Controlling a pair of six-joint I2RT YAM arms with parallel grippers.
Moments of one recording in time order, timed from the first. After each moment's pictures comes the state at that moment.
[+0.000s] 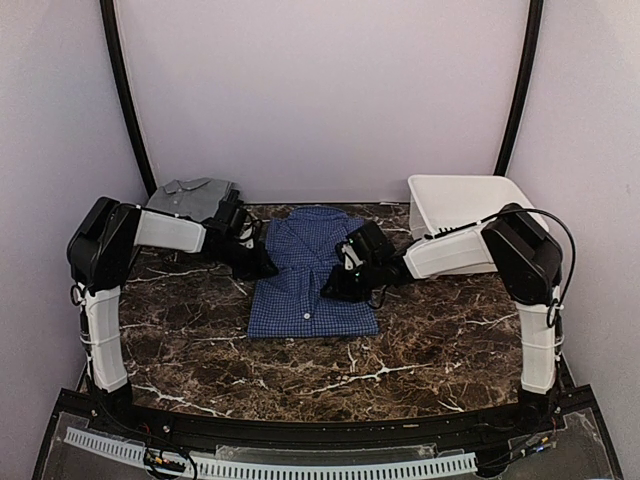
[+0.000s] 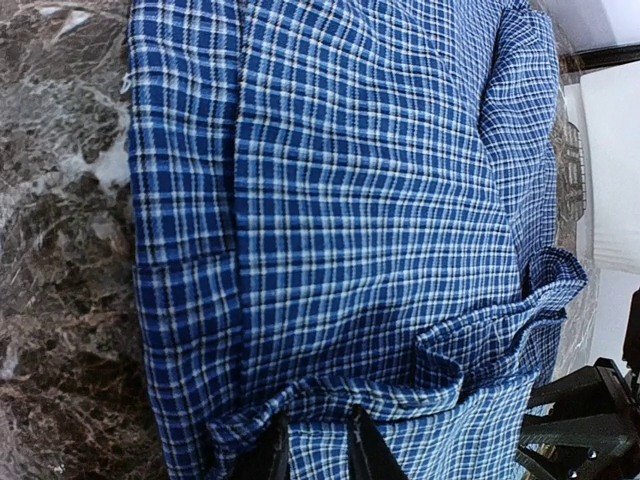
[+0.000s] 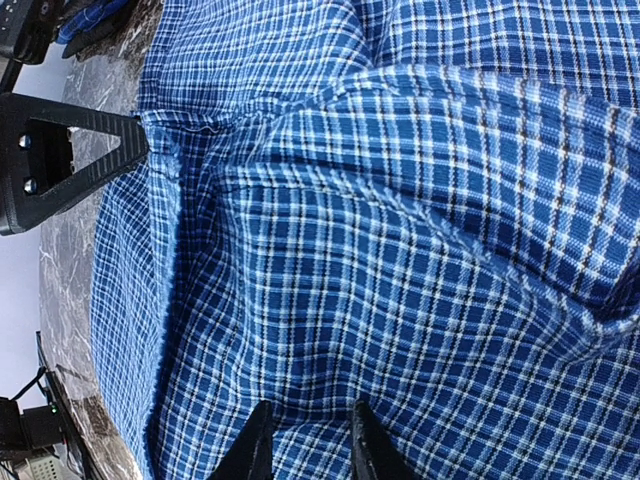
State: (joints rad) left arm -0.42 2.05 1.31 -0.21 0.39 -0.60; right arm 0.77 2.08 1.31 -0.06 -0.29 0.70
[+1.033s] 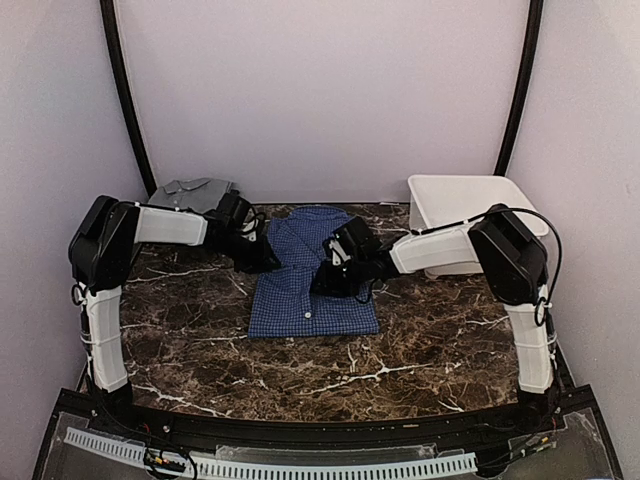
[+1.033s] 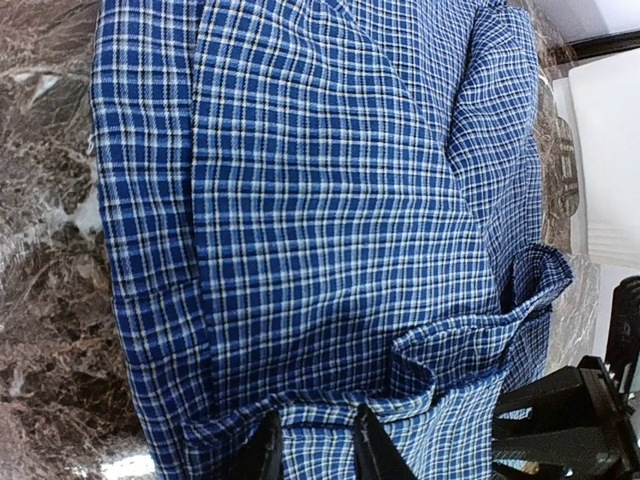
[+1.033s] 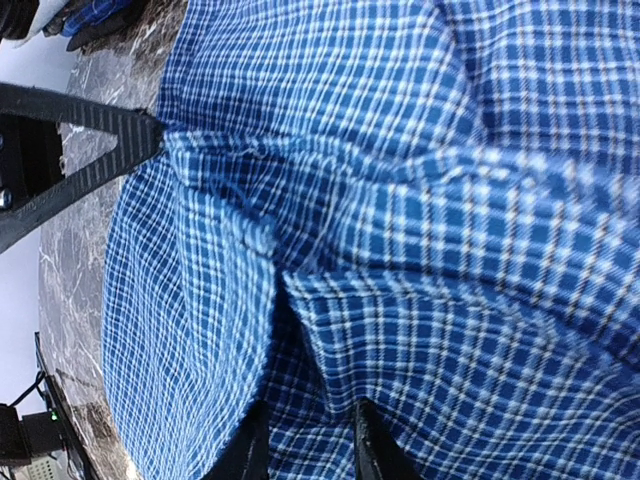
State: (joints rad) left arm -0.43 2.06 1.39 -0.29 0.39 -0.56; right arm 0.79 2.17 1.46 -0.12 -0.28 0.68
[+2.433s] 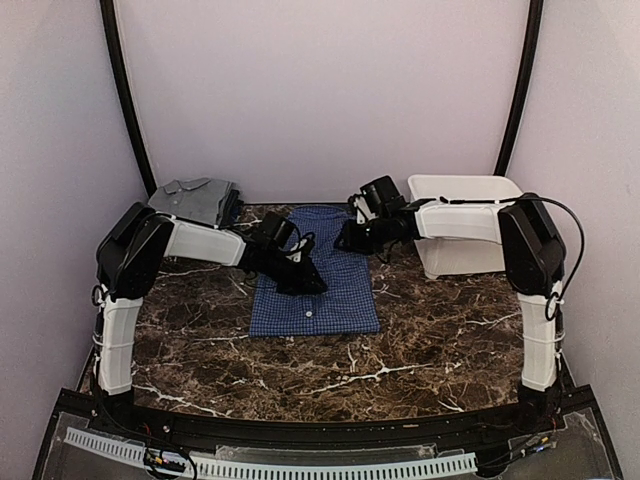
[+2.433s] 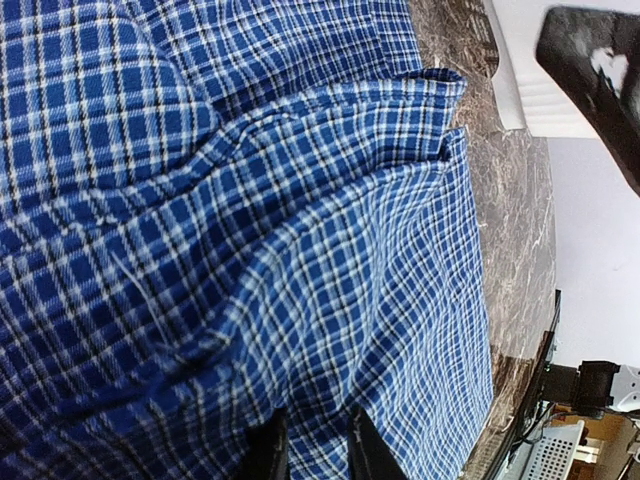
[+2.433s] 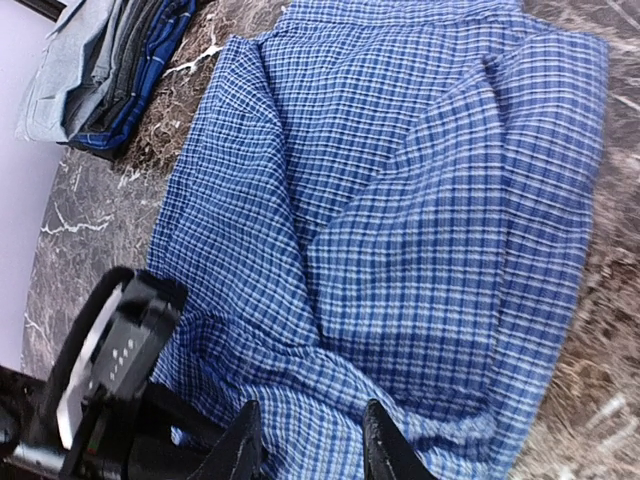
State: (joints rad) left arm -0.64 2.17 1.44 -0.17 0.53 -0.62; right arm 0.63 2.12 1.61 -0.27 -0.22 0.51
